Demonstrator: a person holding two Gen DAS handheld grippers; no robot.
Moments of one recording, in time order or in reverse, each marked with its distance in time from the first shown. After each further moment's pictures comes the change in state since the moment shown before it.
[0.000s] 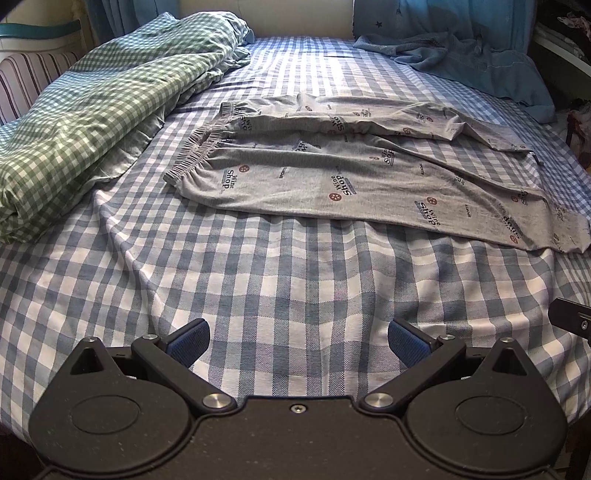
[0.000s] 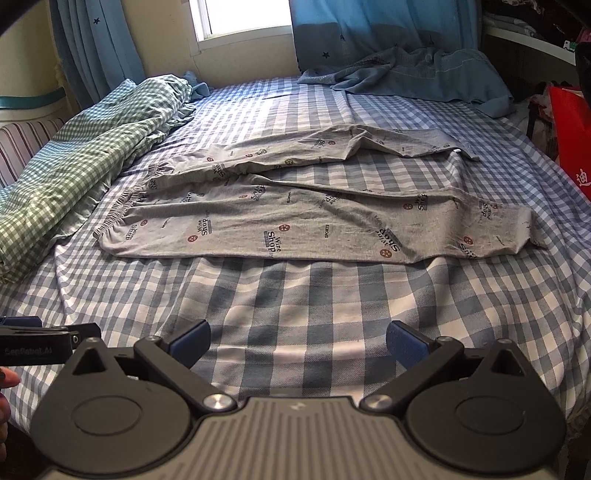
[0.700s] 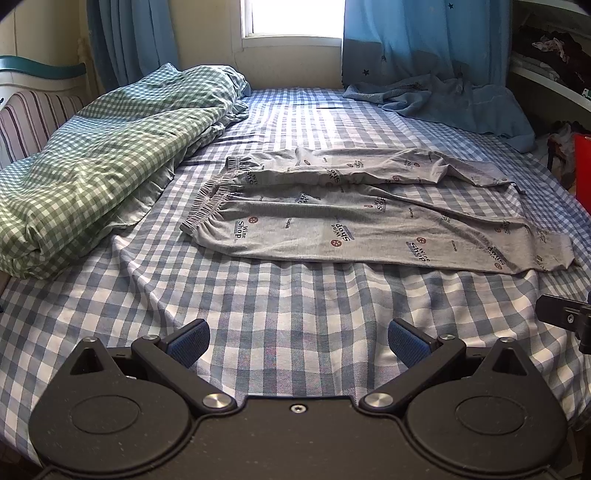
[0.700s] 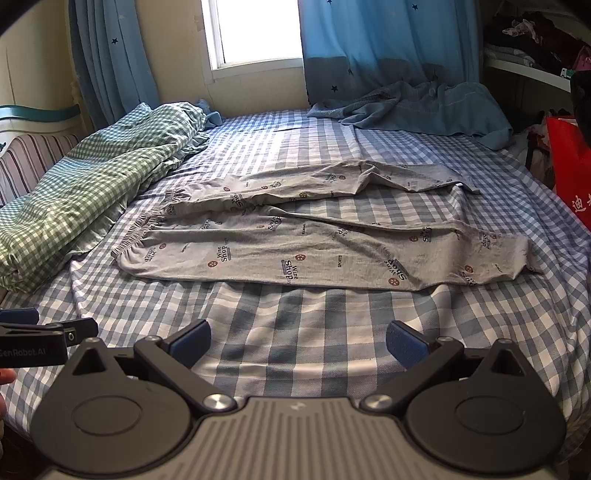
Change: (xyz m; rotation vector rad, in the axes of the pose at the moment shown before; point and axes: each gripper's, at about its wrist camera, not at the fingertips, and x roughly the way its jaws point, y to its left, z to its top) left arm -0.048 0.015 -0.025 0.050 -0.205 -0.006; right arm -0.033 0.025 -0.011 -0.024 -0.132 0.003
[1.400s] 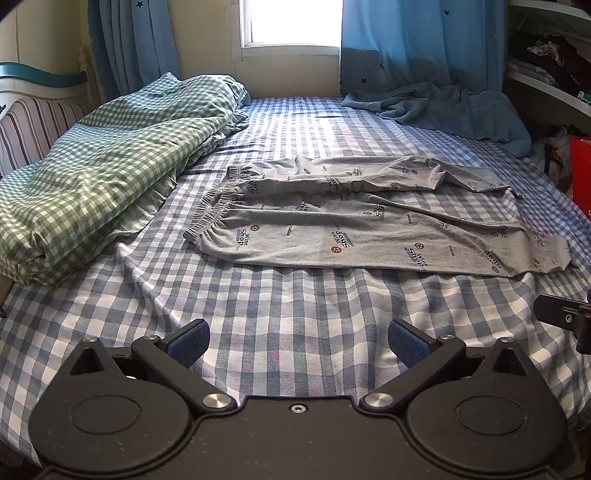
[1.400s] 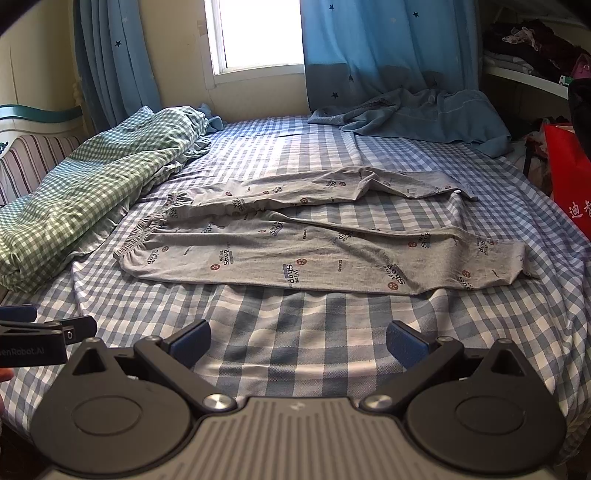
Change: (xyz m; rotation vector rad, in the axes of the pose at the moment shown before) left arm -0.008 0.005 0.012 0.000 -0.016 -0.002; right arm -0.011 0.004 0.001 -0.012 -0.021 -0.007
